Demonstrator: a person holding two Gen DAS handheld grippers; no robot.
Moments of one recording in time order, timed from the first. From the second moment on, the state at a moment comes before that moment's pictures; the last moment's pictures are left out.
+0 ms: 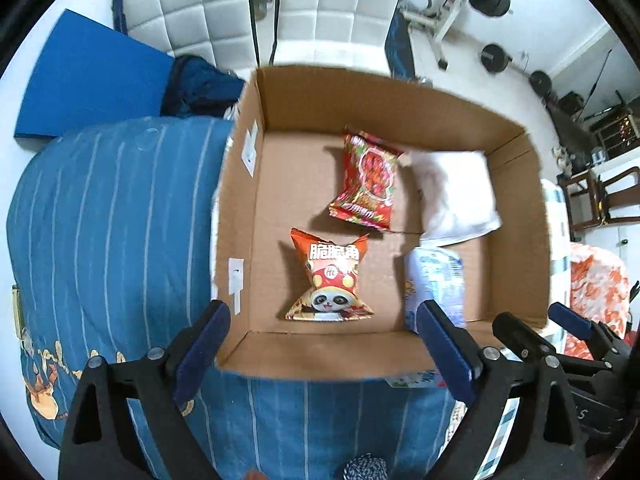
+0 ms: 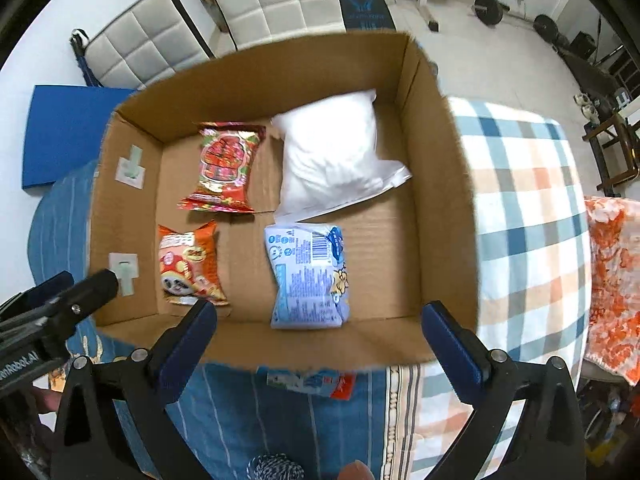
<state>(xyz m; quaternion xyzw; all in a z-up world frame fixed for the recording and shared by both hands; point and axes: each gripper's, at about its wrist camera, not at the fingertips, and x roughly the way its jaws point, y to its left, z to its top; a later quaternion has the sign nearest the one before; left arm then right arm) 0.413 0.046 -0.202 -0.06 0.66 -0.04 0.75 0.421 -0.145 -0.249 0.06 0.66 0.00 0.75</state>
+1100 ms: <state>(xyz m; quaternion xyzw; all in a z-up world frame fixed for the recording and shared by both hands) 0.251 0.030 -0.089 -0.04 0.53 -0.01 0.85 0.262 -0.170 -0.076 0.03 0.53 0.02 0.84</state>
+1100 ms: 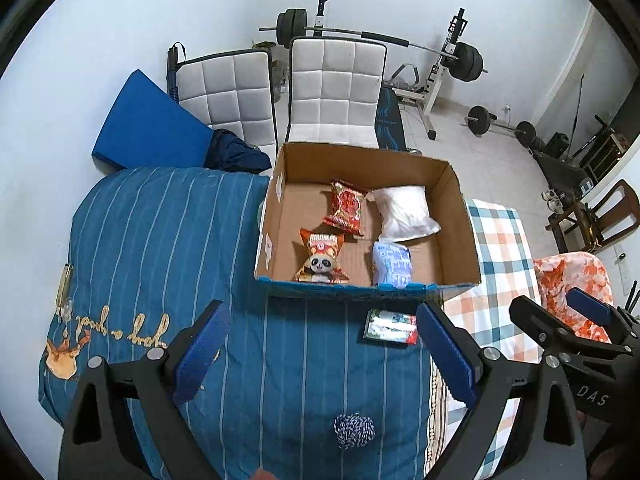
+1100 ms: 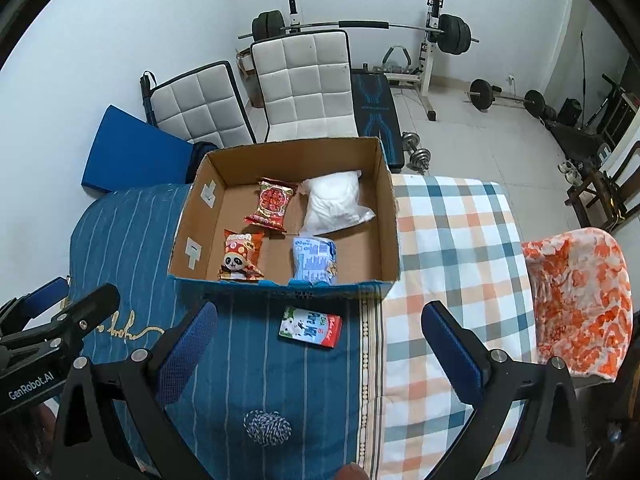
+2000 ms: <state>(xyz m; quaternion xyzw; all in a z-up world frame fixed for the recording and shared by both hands) 0.162 -0.053 -0.385 -0.01 0.76 -0.04 0.64 0.215 -0.252 -0.261 0.07 0.68 -0.01 0.73</state>
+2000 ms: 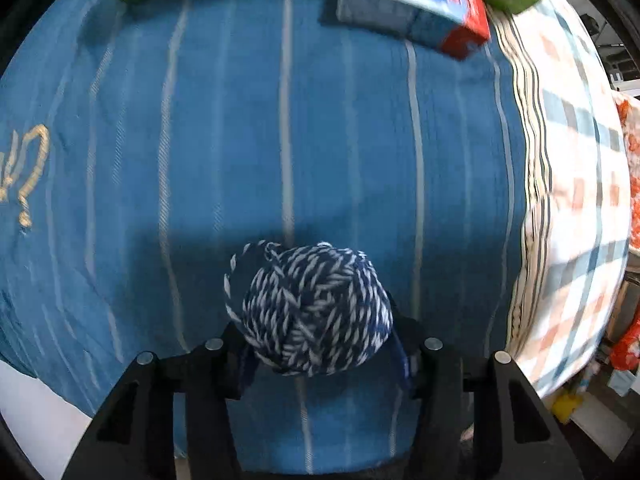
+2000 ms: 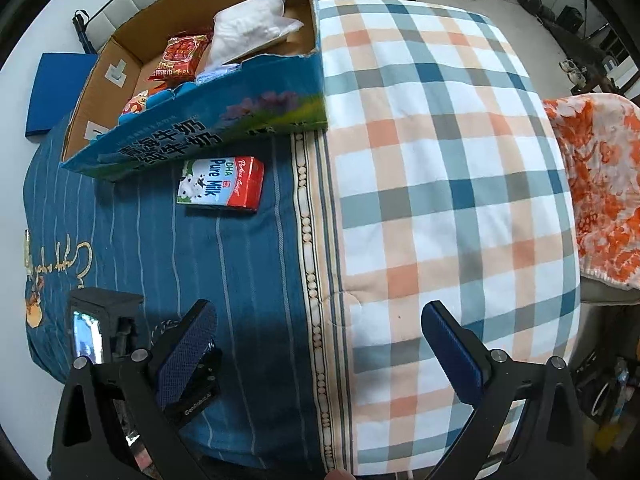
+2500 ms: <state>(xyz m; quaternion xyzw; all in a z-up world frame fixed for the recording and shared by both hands) 0.231 0.016 -0.354 -0.01 0.70 0.05 0.71 0.286 -0.195 -0.318 0.18 0.68 0.00 0.71</state>
